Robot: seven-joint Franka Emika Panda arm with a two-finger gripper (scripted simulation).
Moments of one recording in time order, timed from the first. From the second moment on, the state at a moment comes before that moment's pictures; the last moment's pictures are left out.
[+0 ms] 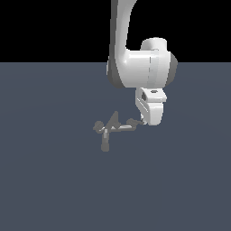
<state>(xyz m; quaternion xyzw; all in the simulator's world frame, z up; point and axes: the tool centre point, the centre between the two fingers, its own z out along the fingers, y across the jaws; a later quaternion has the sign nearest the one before) 0.027 -0.120 0.061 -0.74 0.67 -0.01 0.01</state>
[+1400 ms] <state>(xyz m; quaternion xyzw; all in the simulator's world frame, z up) -0.013 -0.102 0.061 -0.72 0.70 -0.01 -0.01</state>
